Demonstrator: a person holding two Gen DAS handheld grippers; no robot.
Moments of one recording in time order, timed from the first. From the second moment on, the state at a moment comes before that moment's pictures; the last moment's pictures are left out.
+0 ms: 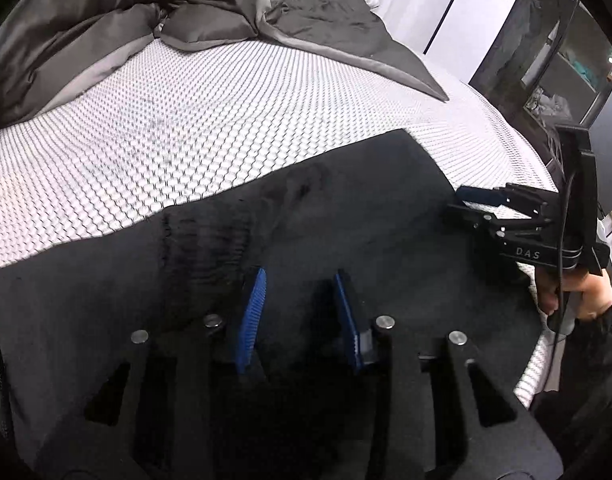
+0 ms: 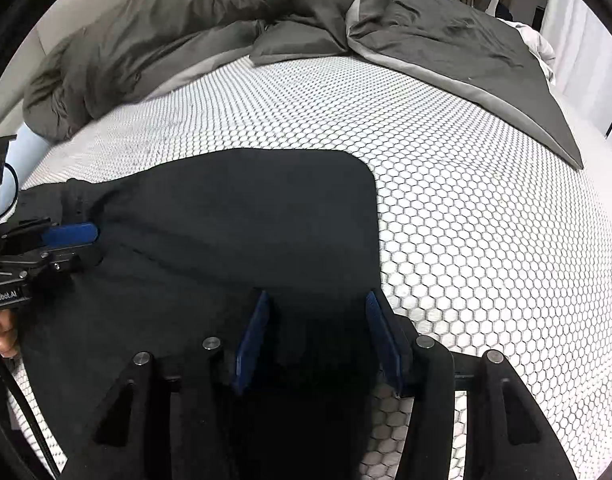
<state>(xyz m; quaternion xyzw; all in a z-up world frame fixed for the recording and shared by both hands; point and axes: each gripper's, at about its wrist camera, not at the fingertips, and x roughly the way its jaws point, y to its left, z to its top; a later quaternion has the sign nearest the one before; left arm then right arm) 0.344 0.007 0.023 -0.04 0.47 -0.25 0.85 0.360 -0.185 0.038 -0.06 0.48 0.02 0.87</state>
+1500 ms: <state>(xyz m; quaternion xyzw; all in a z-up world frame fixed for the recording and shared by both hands) 0.164 0.132 0.041 -0.16 0.39 -0.04 0.90 0.241 -0.167 0.051 0.01 0.40 0.09 0.91</state>
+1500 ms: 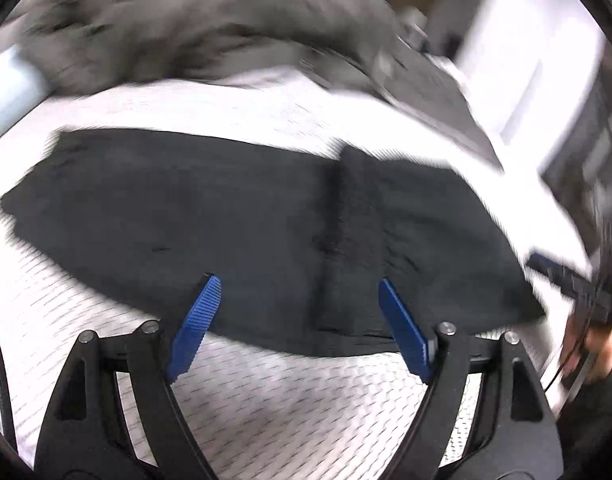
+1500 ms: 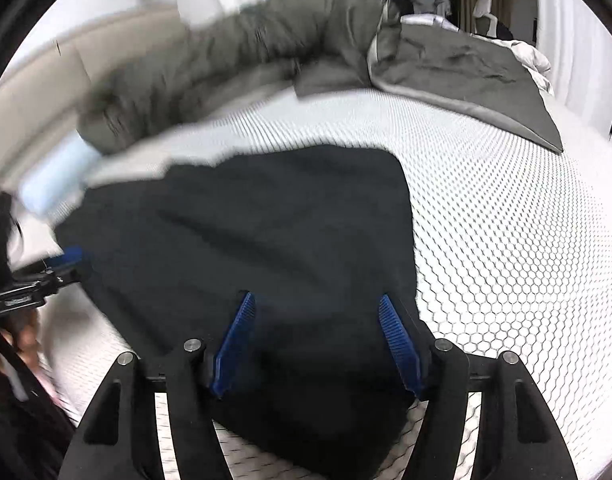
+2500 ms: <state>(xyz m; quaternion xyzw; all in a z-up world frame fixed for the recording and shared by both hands) 0.197 0.094 0.151 -0.21 0.26 -0.09 0.94 0.227 -0.184 0.058 0.00 0.39 0.08 0.92</state>
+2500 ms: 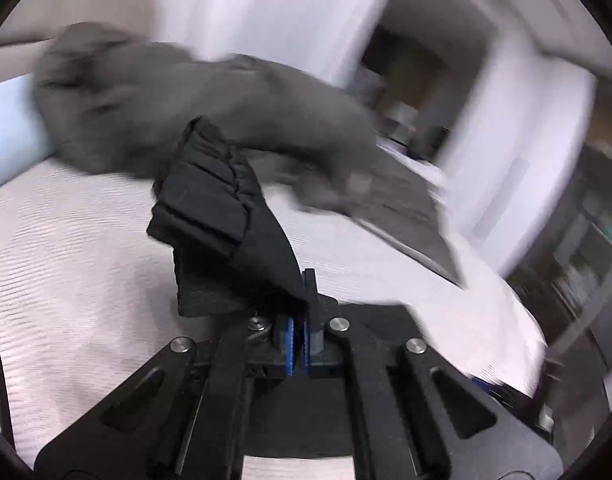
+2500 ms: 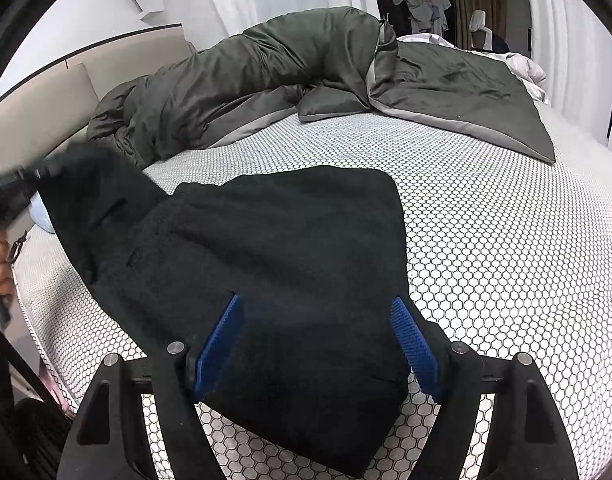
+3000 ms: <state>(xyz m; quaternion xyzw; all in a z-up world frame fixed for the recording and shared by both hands) 0.205 0.001 0.075 -0.14 0.37 -0.23 0.89 0.228 -0.240 0.051 0.03 0.41 -0.02 0.91</state>
